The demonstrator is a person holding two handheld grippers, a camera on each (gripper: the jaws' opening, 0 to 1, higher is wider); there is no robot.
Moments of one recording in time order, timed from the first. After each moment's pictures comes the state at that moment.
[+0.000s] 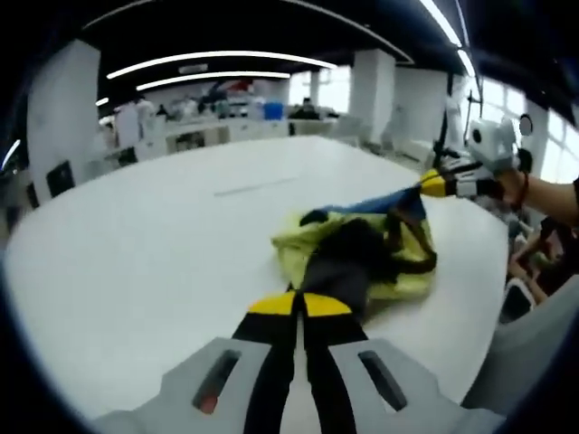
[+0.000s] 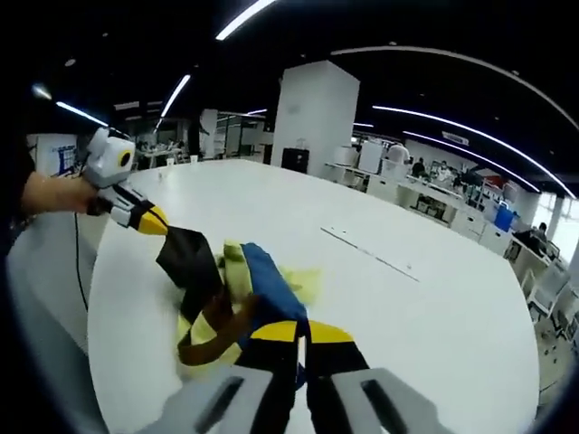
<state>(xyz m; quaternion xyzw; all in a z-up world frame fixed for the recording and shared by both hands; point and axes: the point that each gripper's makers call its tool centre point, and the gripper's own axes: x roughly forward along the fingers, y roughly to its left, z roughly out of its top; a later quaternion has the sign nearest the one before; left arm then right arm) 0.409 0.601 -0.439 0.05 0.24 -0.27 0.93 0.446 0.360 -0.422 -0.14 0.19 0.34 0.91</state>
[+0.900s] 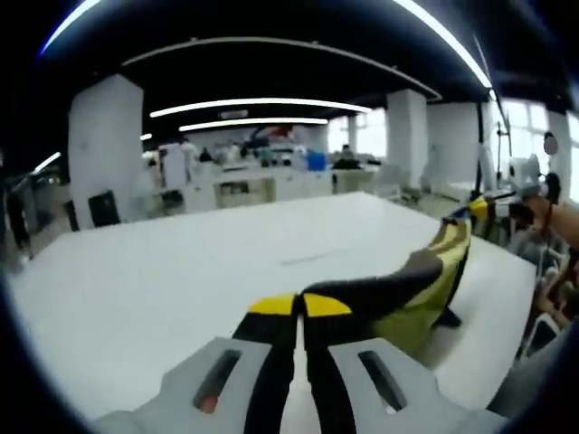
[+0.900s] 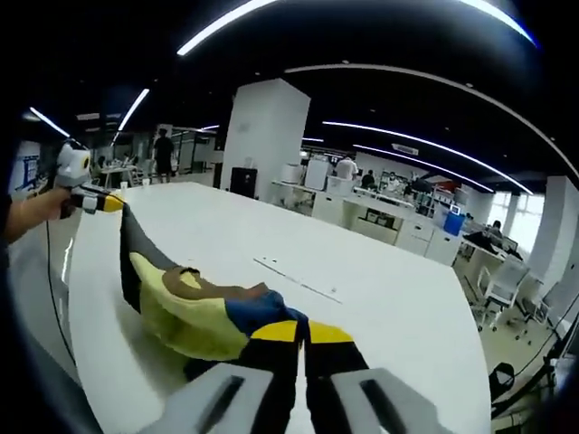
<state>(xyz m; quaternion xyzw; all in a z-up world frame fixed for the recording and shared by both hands) 0.441 0.670 -0.329 0.04 0.12 -0.17 0.98 0.473 0.284 -0.341 -0.12 0.15 0.24 0.95</state>
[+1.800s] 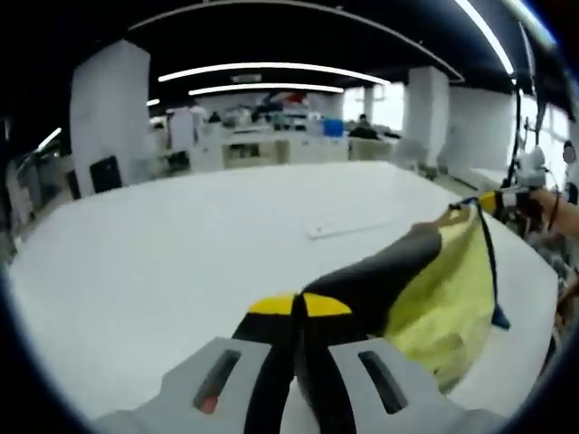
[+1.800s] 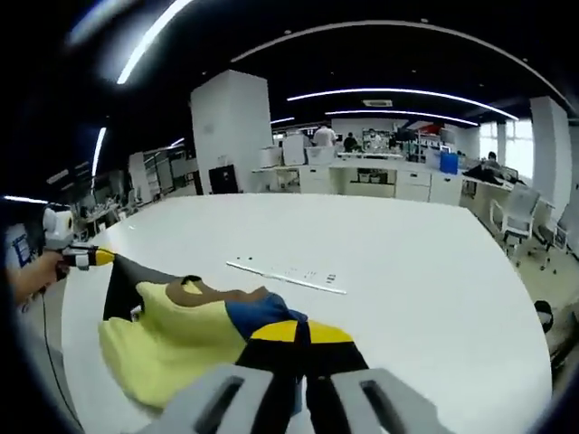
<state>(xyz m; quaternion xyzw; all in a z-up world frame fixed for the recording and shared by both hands) 0.561 0.687 -0.423 0.02 0.24 -0.15 0.96 0.604 0.296 -0.423 0.01 0.25 0.21 0.94</state>
